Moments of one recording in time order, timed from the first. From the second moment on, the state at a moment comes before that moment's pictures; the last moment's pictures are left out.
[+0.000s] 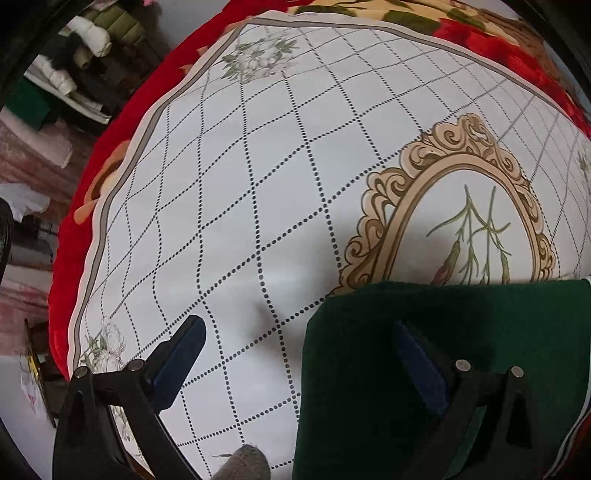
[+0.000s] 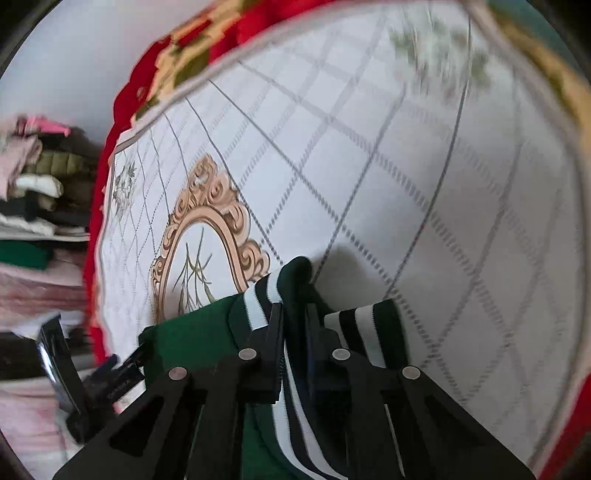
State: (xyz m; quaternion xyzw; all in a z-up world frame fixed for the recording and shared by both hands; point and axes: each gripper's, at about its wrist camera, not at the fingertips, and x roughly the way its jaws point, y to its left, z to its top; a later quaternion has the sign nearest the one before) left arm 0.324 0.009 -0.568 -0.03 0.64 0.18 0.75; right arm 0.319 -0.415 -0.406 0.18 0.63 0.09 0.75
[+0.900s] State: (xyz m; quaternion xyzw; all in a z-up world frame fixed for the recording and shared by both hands) left arm 0.197 -0.001 -0.572 -0.22 0.64 0.09 0.73; right arm 0.252 -0.458 -0.477 0.11 0.72 0.23 0.65
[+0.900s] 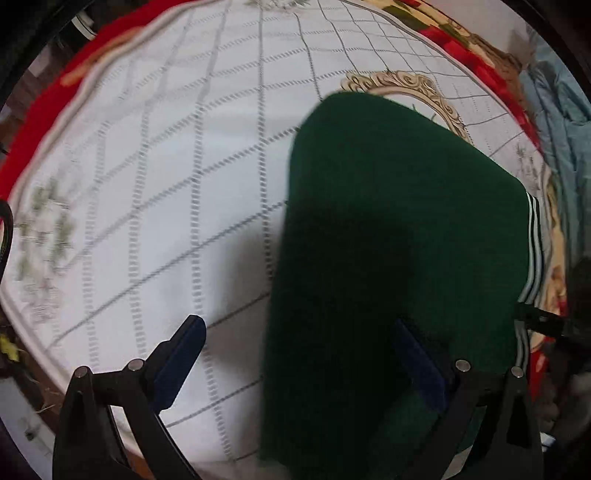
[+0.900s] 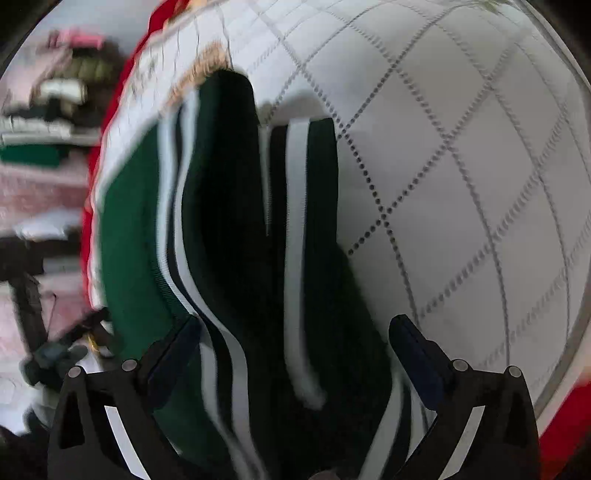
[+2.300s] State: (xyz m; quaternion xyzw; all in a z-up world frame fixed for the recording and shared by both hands) left arm 0.319 0.027 -0.527 -0.20 0.60 -0.14 0.77; right arm 0.254 -0.453 -0.410 0.38 0.64 0.20 0.64
